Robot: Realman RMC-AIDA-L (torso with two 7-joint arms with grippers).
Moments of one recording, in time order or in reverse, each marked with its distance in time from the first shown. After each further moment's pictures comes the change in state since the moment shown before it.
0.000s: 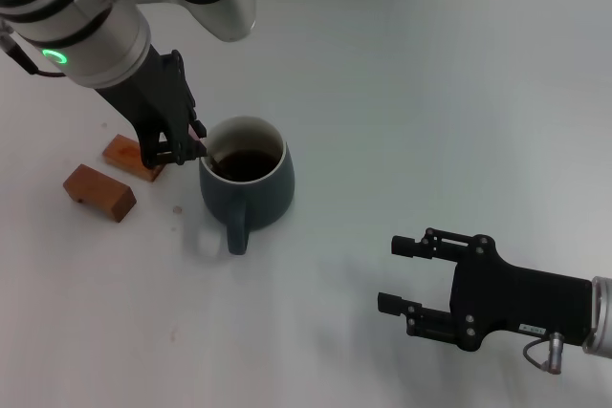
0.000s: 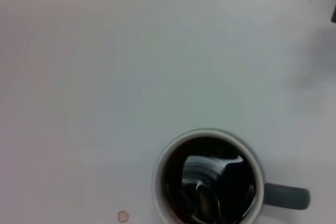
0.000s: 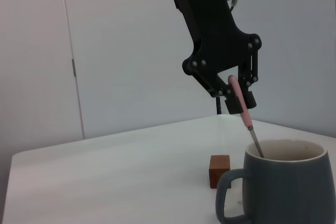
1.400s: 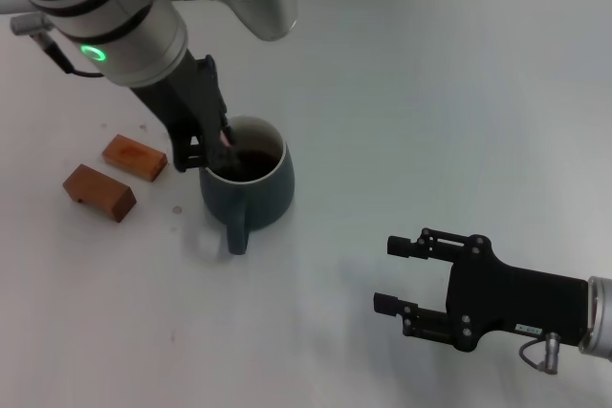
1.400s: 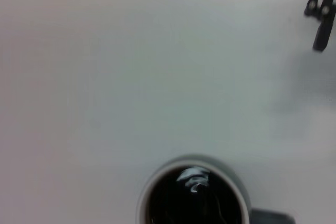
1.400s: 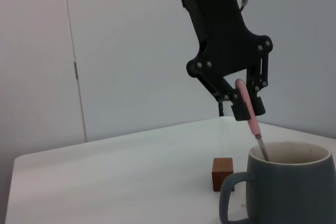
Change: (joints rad) left arm -0.060 -0.001 0.031 -0.057 -0.028 0.007 -0.041; right arm 0.005 0.002 0.000 0.009 0.000 0.001 0.000
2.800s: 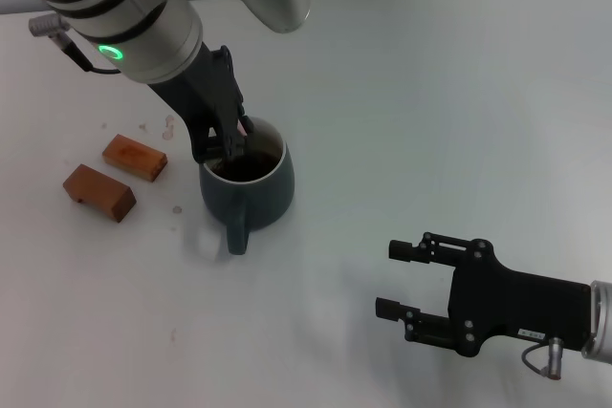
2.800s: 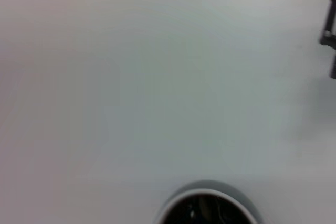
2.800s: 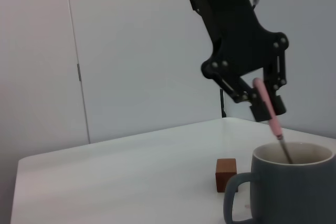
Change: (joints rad) left arm 0.016 0.000 0.021 0.004 -0.044 -0.080 -0.020; right arm -0.008 -0.001 -0.005 0.000 0.000 -0.011 0.000
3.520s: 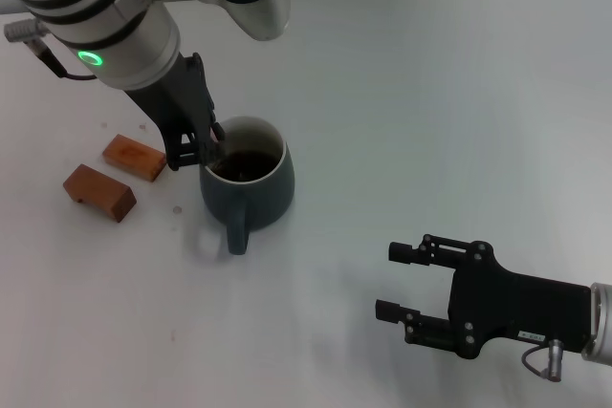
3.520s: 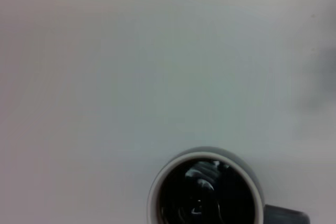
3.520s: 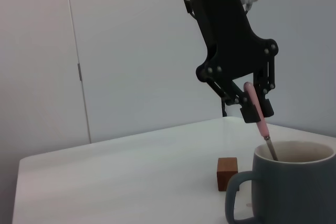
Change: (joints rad) left arm 0.009 0.000 0.005 0.007 0.057 0.038 -0.028; right arm -0.003 0.001 -0.003 0.000 0.000 0.000 0.000
